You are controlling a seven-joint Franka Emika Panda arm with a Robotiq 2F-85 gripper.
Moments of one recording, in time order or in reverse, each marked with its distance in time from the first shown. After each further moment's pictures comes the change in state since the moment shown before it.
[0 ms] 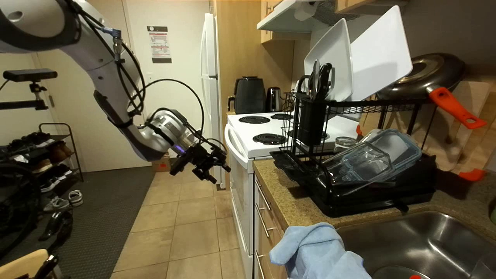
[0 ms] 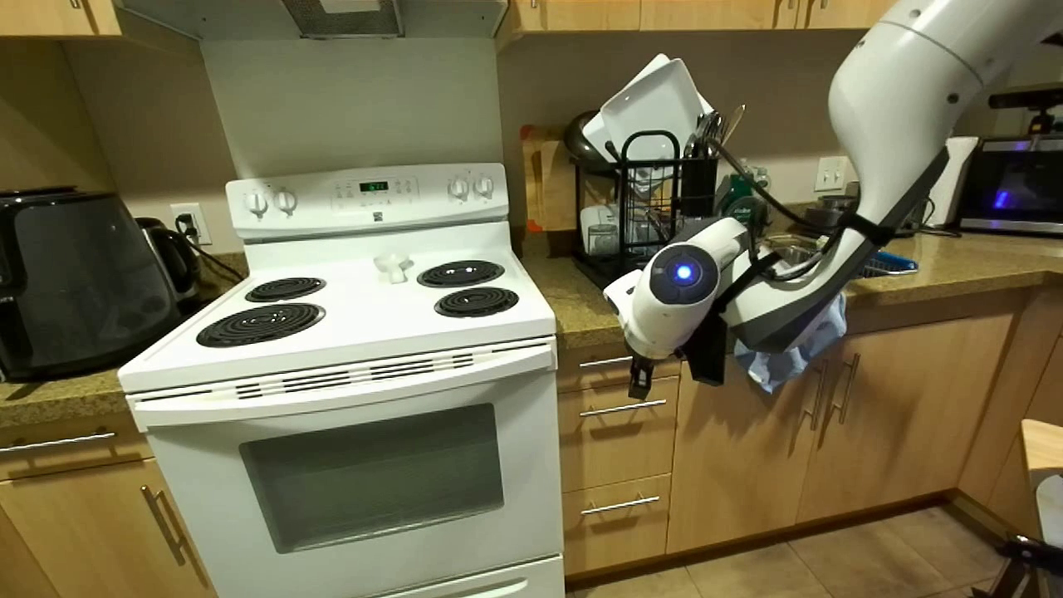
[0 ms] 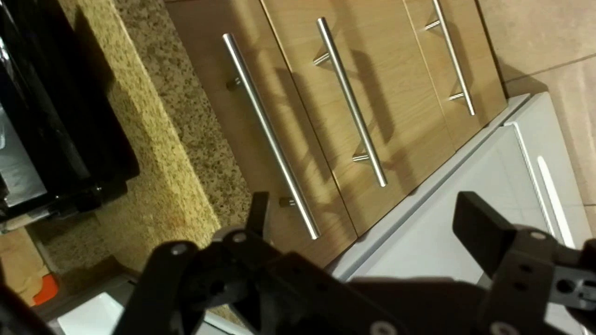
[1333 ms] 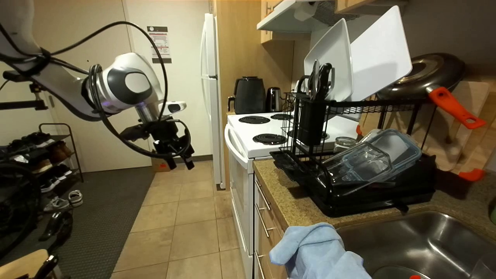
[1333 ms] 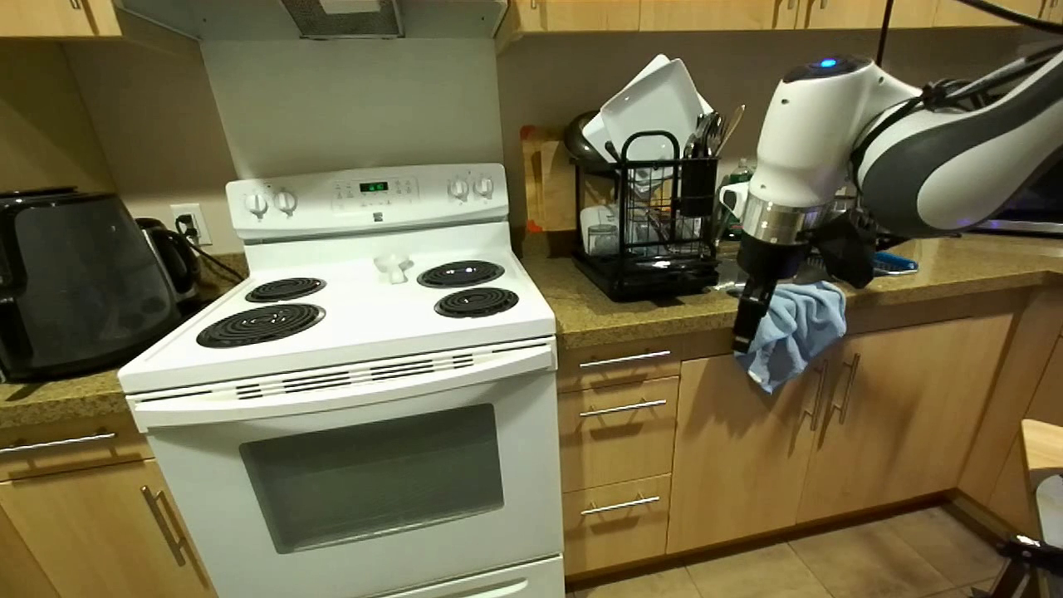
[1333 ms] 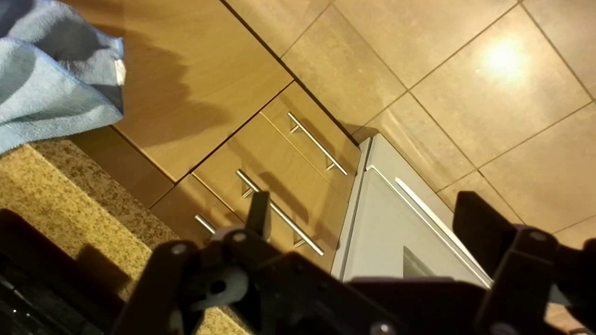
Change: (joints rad) arm -0.201 -0.647 0.137 -0.506 0.912 0.070 -0.517
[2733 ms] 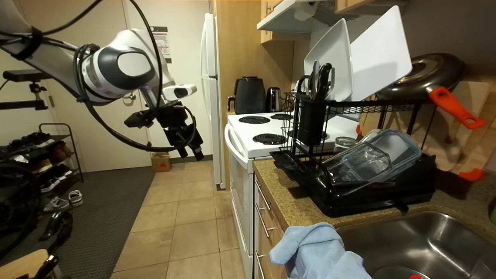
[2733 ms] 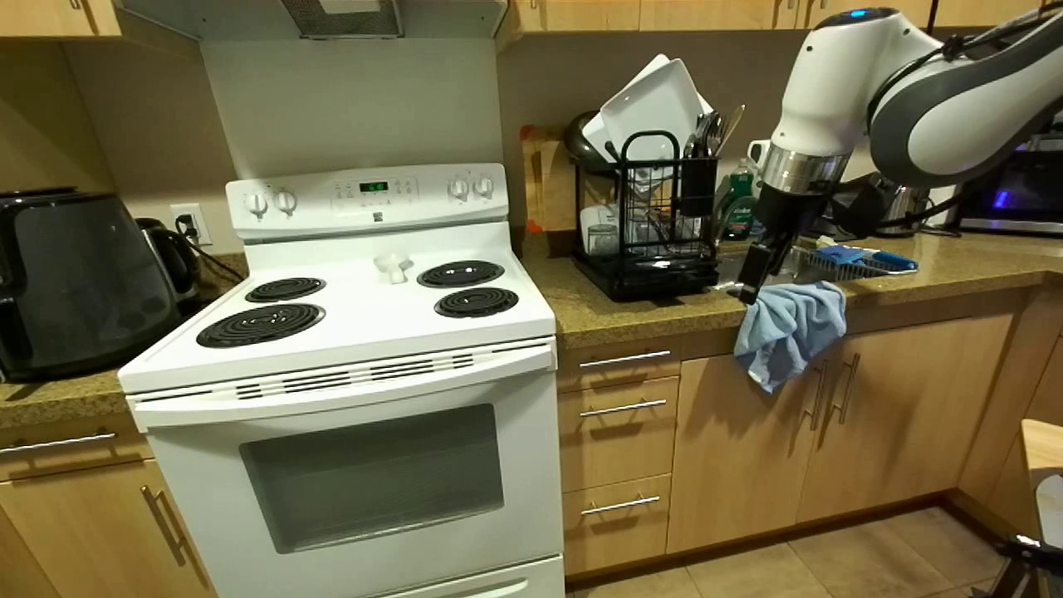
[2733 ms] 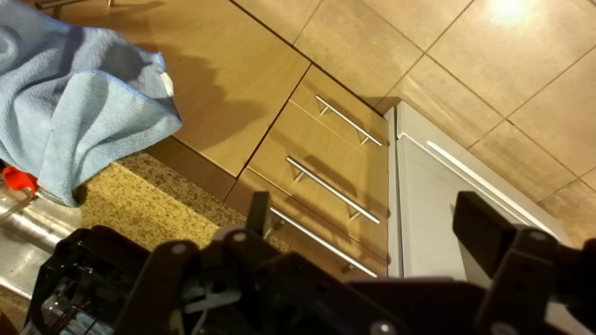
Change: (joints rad) arm -0.113 -0.116 -0.014 -0.006 0.103 -0.019 -0.042
